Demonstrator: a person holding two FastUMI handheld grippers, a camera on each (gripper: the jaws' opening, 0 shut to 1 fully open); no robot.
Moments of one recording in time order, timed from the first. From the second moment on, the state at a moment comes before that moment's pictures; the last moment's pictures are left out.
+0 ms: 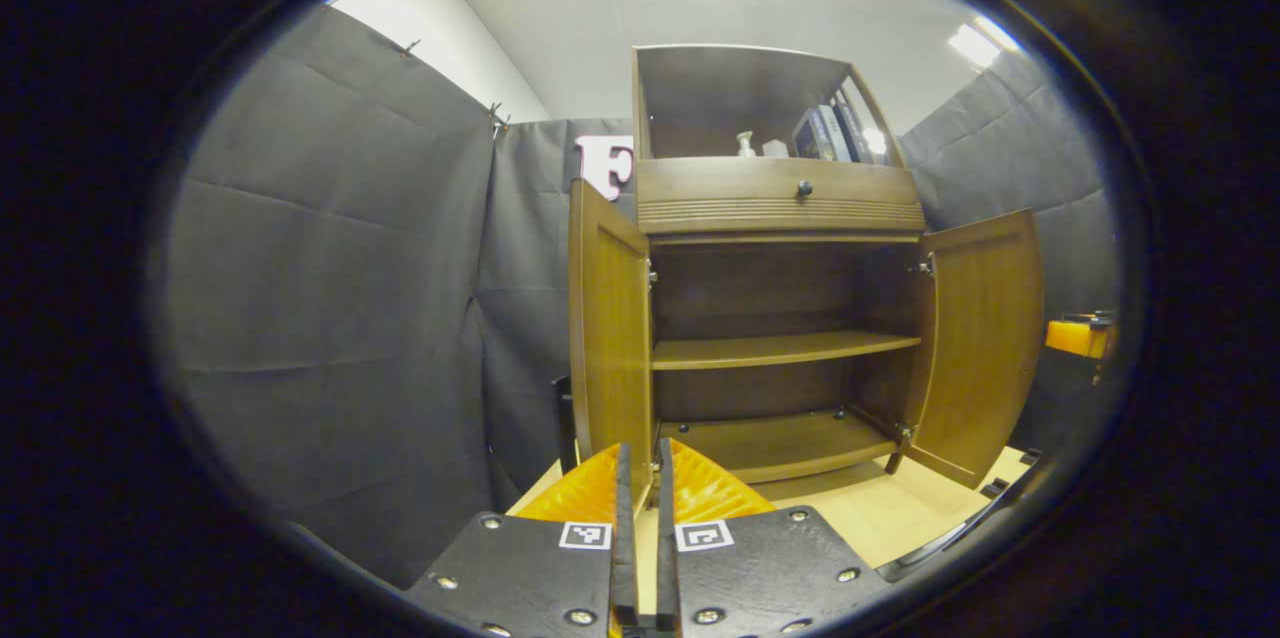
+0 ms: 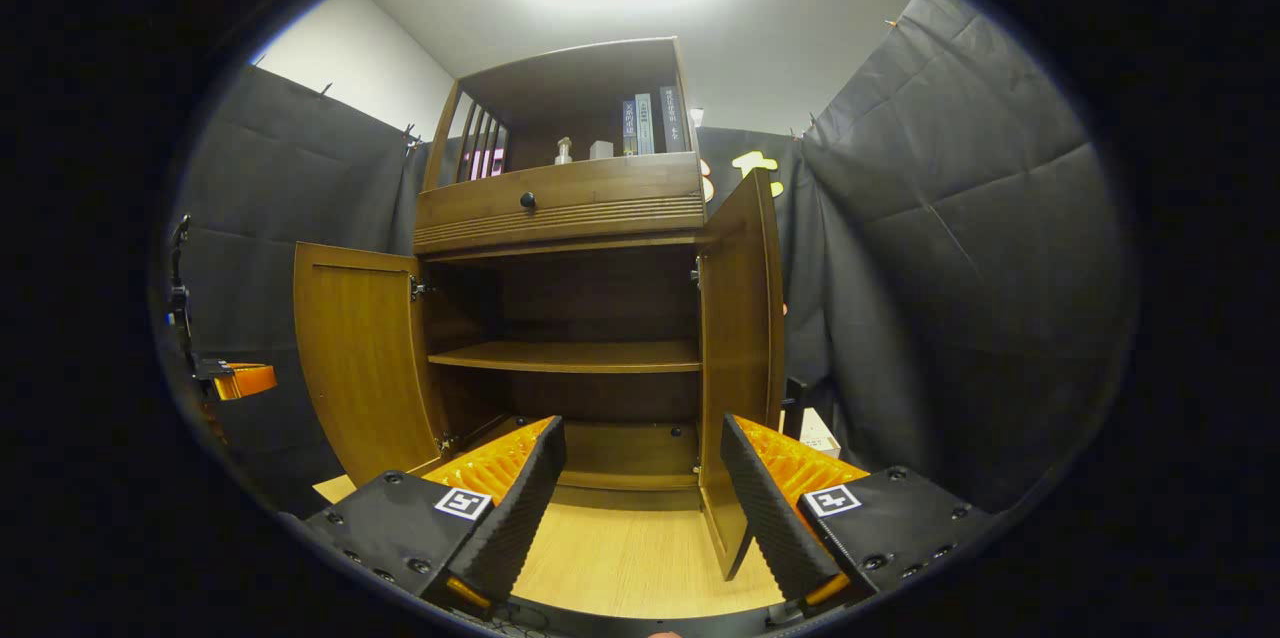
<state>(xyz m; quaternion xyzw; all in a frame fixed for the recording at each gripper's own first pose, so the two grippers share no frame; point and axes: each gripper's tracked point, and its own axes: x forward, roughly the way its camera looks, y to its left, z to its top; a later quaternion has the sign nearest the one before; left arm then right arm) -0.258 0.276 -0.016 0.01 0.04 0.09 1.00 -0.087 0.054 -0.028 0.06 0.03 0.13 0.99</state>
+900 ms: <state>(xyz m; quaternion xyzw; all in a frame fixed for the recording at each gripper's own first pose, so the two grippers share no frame) -0.293 0.254 0.004 0.02 0.02 0.10 0.99 -0.114 0.040 -0.018 0.06 0.00 0.12 0.99</state>
